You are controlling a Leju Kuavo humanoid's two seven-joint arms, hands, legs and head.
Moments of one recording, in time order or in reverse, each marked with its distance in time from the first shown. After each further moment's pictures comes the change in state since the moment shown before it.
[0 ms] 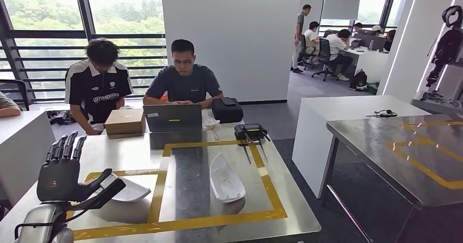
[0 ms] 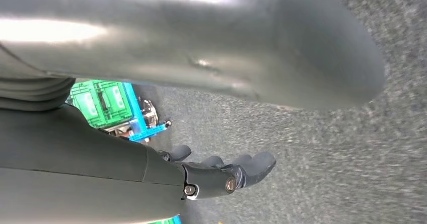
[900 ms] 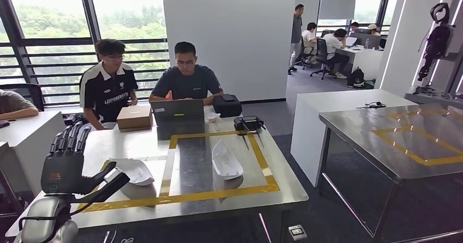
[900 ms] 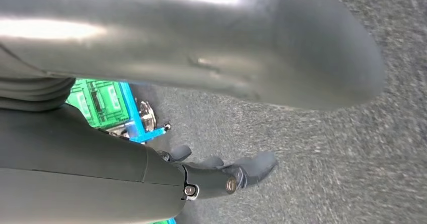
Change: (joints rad) left arm -0.024 -0.007 -0.026 -0.039 0.017 -0.012 -0.008; right arm -0.004 0.001 -0.001 0.000 0.009 -0.003 -0.008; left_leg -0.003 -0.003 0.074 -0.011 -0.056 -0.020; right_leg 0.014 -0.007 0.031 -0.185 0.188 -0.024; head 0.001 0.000
